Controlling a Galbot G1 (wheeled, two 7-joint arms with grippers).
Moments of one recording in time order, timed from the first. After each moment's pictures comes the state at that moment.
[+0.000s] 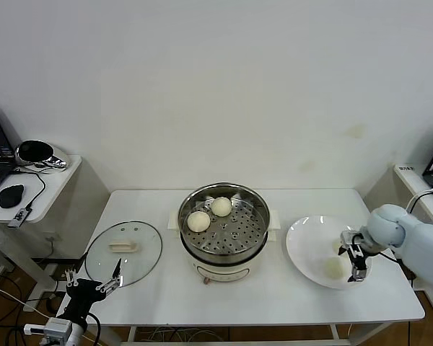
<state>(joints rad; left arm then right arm) 1.70 -1.17 -0.72 -2.07 -0.14 0.04 0.00 -0.17 0.56 -0.70 1.32 -0.19 -0.25 -1.11</state>
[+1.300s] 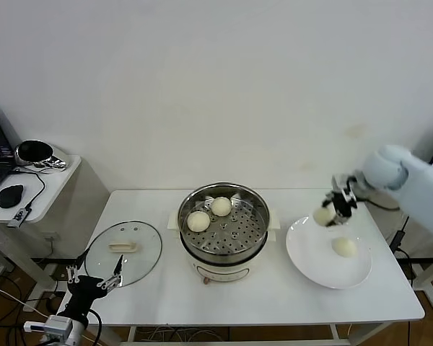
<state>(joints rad) 1.69 -1.16 -0.72 -2.09 -0.15 0.04 0.00 0.38 0.65 -0.91 1.39 0.04 -0.26 -1.19</state>
